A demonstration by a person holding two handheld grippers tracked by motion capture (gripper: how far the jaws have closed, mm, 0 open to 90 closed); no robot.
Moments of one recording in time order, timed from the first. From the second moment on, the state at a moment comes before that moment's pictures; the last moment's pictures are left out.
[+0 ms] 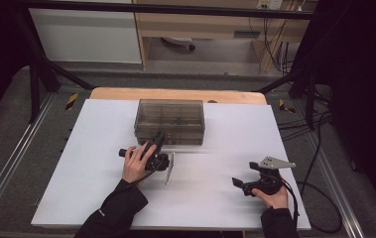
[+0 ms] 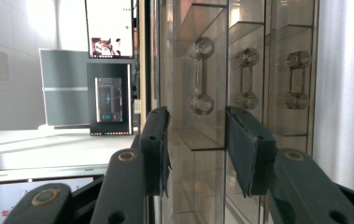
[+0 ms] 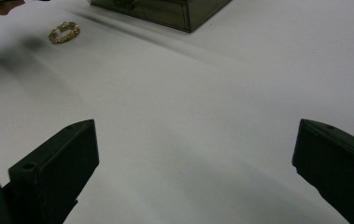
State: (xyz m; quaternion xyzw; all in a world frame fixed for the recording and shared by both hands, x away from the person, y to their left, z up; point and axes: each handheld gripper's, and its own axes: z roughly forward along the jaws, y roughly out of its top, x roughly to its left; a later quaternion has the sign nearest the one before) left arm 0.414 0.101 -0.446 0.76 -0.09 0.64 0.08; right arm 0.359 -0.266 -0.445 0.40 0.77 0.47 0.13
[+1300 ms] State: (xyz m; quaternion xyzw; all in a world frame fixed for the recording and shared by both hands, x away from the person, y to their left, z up) left arm 0.397 0.102 -0.448 0.76 -0.09 0.64 0.09; right arm 0.359 -0.266 -0.445 0.40 0.77 0.47 0.14
